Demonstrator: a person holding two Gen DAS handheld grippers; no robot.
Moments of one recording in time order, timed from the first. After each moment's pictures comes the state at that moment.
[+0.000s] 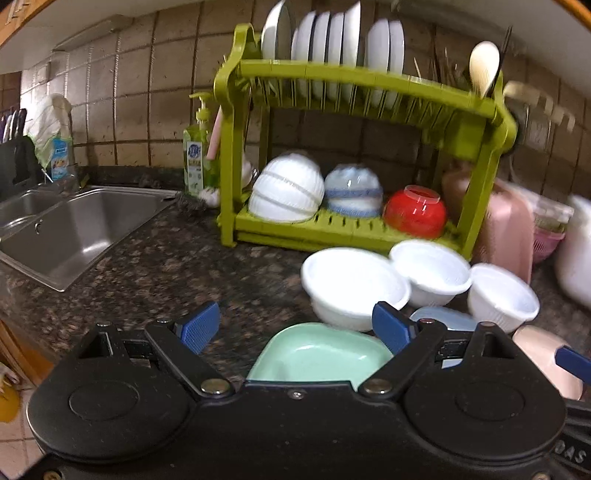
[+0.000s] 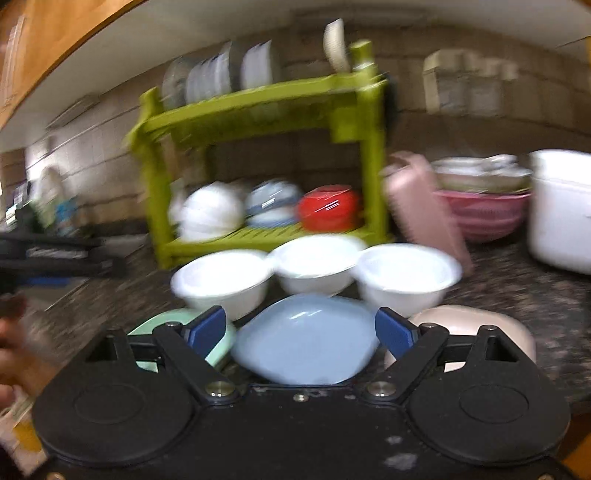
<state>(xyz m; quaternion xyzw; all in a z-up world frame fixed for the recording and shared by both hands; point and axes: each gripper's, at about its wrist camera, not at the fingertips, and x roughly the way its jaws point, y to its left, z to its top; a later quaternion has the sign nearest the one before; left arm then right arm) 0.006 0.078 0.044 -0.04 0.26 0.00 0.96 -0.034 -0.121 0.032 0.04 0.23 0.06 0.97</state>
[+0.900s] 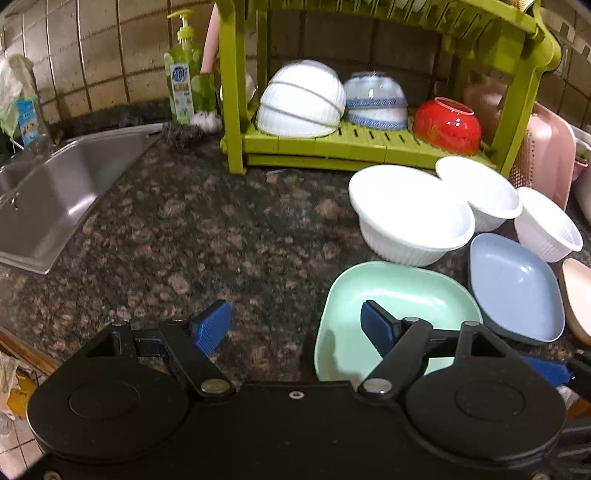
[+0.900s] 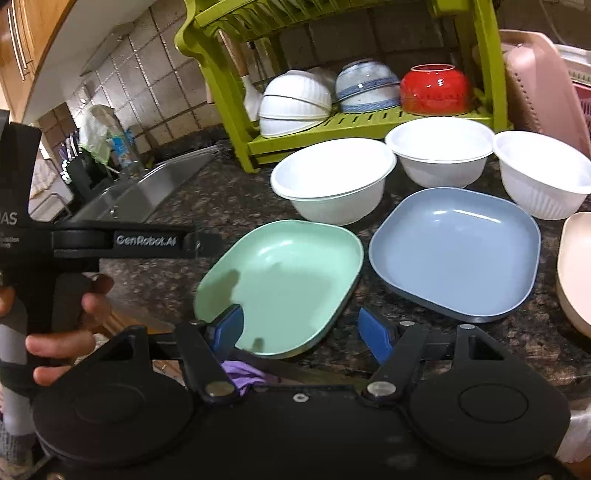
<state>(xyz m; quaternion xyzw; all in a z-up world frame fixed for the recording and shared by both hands) 0.059 0.121 0.006 0.00 0.39 -0.03 0.92 0.011 -0.067 0.005 0.10 0.39 0.16 0.90</state>
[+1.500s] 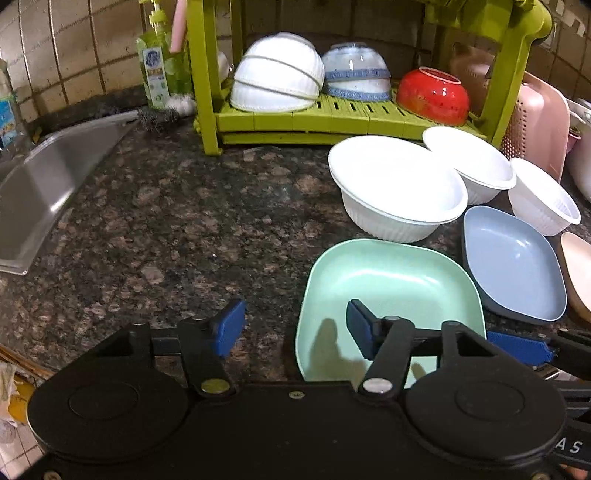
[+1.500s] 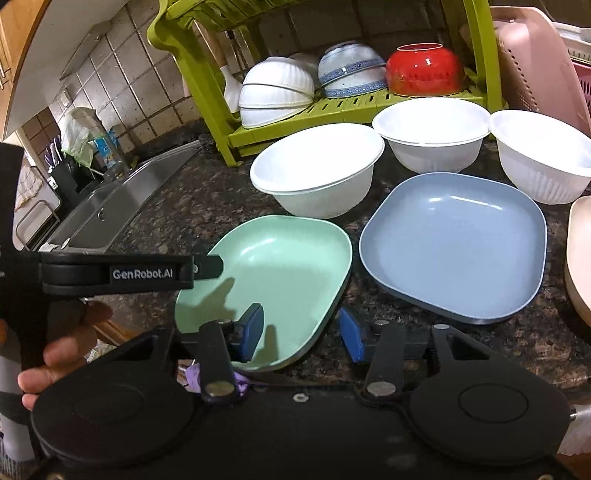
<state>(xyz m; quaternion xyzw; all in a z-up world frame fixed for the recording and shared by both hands) 0.072 0.109 -0.007 0.01 0.42 -0.06 0.90 0.035 -0.067 -0.005 0.12 0.41 0.14 0.89</state>
